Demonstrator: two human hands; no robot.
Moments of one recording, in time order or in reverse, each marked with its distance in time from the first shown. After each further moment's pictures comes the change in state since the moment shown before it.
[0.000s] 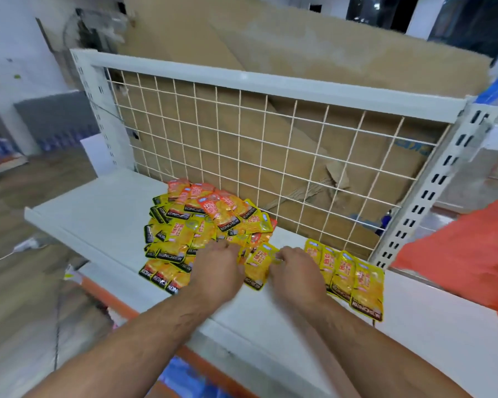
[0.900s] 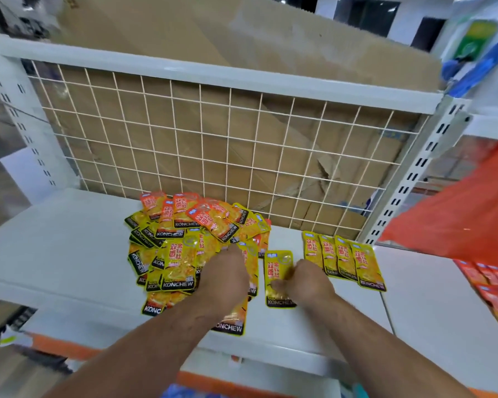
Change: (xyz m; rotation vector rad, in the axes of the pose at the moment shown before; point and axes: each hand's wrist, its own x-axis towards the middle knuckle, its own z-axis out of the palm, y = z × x) left_hand 0.033 -0.058 0.010 -0.286 -0.207 0.090; right_hand -0.001 -0.049 0.030 -0.003 -0.133 0.582
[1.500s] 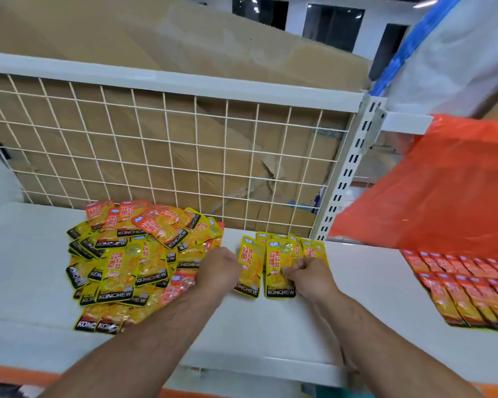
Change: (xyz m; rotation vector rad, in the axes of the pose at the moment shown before) left_hand 0.016 0.090 0.030 -0.626 -0.032 -0.264; right_hand 0.022 0.101 -0.048 0.561 0.132 0.055
